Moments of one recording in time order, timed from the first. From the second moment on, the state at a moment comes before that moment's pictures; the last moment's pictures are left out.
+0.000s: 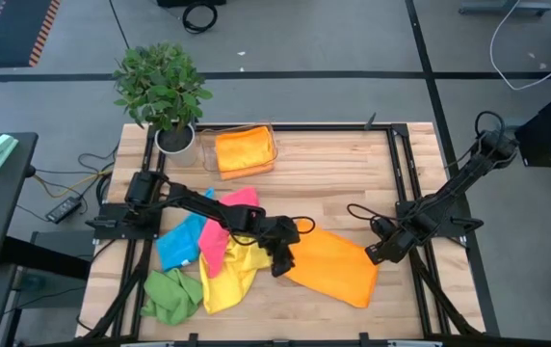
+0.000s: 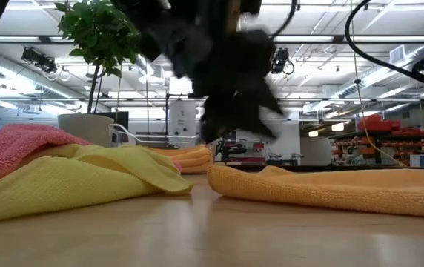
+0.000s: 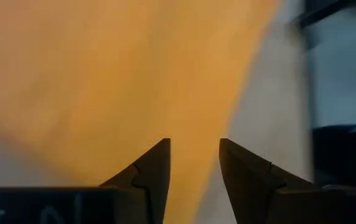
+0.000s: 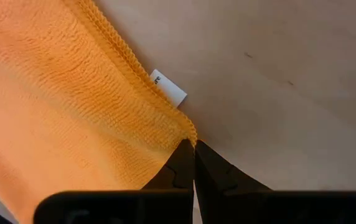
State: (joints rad) left arm -0.18 2.01 1.27 0.00 0.29 -0.55; right arm 0.73 1.00 0.31 -0.54 0.01 1.88
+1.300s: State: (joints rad) left arm -0.05 2.11 1.40 -0.11 0.09 -0.46; right arm 0.37 1.01 0.44 -0.85 0.26 1.57
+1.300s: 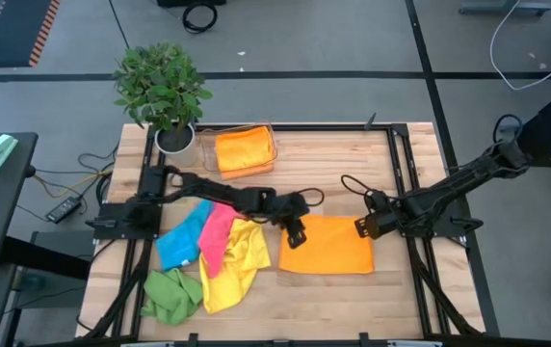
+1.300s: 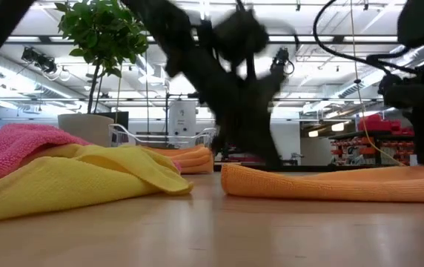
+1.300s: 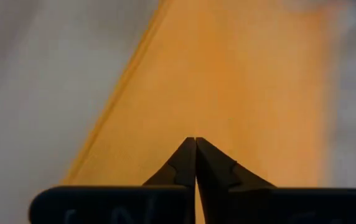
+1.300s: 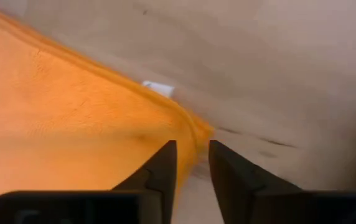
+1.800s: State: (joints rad) left arm -0.04 2.21 1.41 -0.08 0.10 -0.54; right arm 0.73 1.06 0.61 -0.81 0.18 1.94
